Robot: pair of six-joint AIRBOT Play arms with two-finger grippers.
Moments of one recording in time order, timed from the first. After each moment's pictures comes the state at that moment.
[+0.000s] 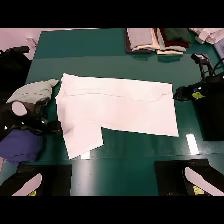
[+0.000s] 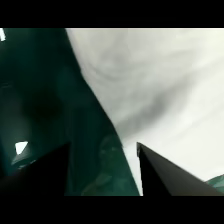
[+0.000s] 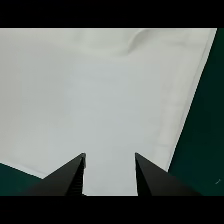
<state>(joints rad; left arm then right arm) 0.01 -1.00 0.62 1.27 -1.19 -1.53 -0.07 -1.01 1.09 -1.34 1.34 1.45</state>
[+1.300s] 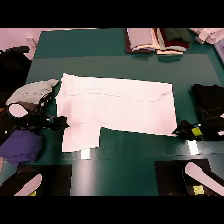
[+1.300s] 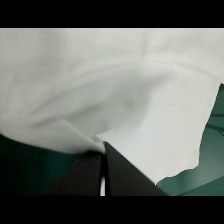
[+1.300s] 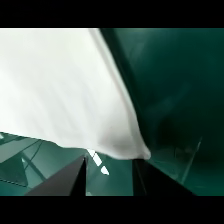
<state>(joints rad) -0.02 -0.96 0.61 1.03 -1.07 -1.40 -0.57 -1.08 0.53 -1.11 1.34 1.31</state>
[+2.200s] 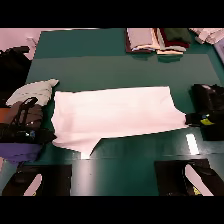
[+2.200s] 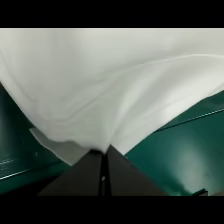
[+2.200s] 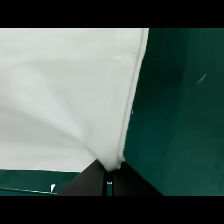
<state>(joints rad) -0.02 -0.54 0.66 1.17 -1.44 -1.52 -0.28 -0.79 0.78 -1.41 1.44 1.37</state>
